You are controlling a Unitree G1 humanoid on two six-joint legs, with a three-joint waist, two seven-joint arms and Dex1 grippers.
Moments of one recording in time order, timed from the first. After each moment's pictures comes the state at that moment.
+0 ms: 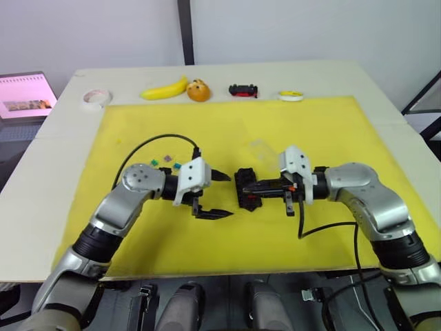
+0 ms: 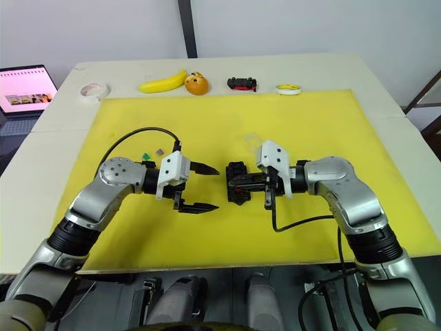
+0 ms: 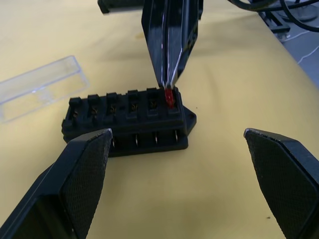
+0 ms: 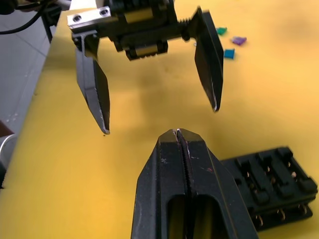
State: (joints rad) left arm -0.55 0.55 -0.30 -0.09 -0.27 0.27 -1.17; right arm -0.48 -0.70 0.14 -0.19 0.41 0.51 1.17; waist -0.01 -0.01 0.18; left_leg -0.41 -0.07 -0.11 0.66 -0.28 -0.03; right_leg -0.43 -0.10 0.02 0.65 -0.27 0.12
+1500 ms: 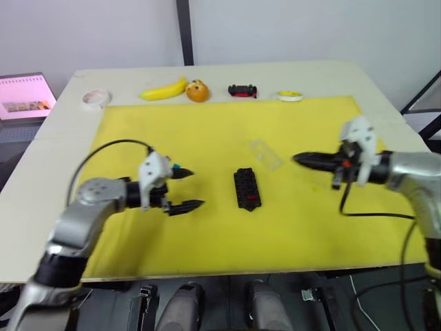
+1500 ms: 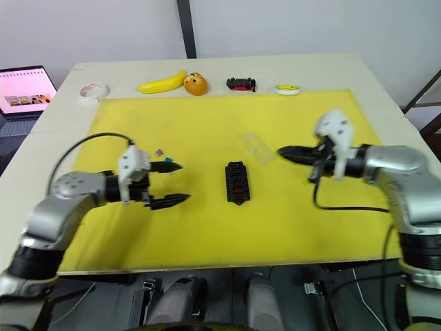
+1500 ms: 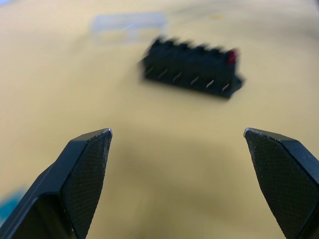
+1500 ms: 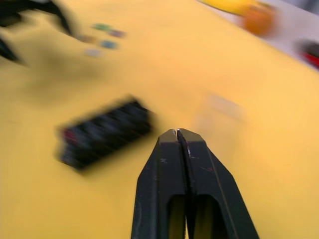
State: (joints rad) left arm -0.19 0.71 0.13 -0.30 -0.46 0.56 -1.01; right arm -0.38 -0.95 -0.25 -0.11 0.48 0.60 1.06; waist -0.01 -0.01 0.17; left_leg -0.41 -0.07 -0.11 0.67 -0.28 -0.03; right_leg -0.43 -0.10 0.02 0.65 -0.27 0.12
